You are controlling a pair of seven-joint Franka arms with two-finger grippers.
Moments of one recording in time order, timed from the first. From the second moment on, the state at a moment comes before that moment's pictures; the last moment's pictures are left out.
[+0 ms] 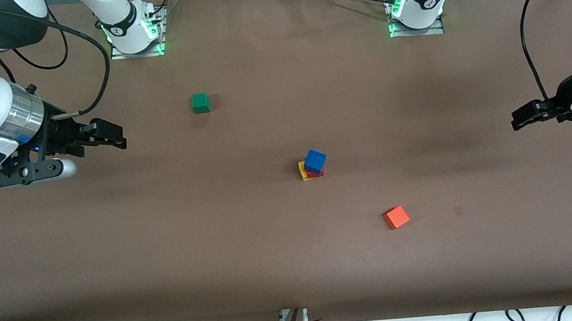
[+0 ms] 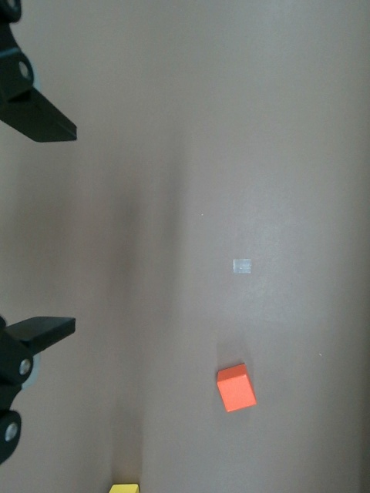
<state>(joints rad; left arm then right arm) 0.18 0.25 -0.21 -1.42 0.06 1.62 -0.13 0.52 0.35 -0.39 -1.19 0.28 1.47 0.12</state>
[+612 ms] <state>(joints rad) 0.18 0.25 -0.21 -1.42 0.06 1.62 -0.13 0.52 0.35 -0.39 -1.20 0.28 1.48 0.12</state>
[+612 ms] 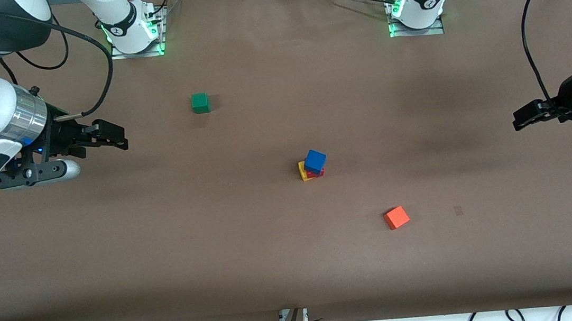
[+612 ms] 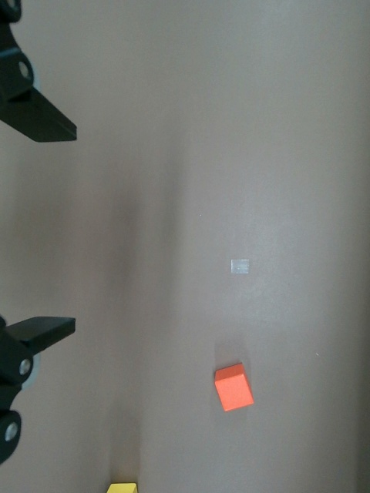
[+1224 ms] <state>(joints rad) 0.18 0.25 -0.21 -1.42 0.06 1.62 -0.13 0.53 0.36 -0.39 -1.20 0.26 1.48 0.11</state>
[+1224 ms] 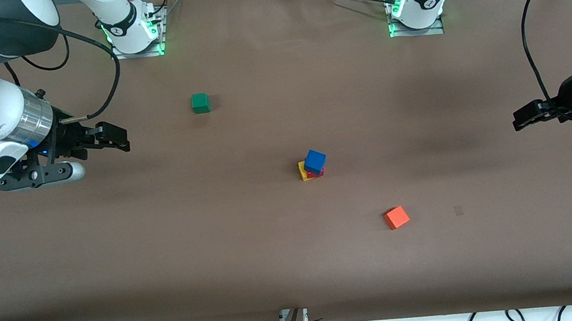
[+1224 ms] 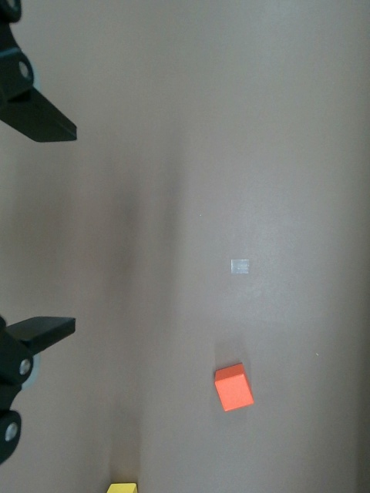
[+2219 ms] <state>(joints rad) 0.18 0.25 -0.21 -1.42 0.06 1.62 -0.13 0.54 0.38 -0.39 -1.21 0.23 1.49 0.11</state>
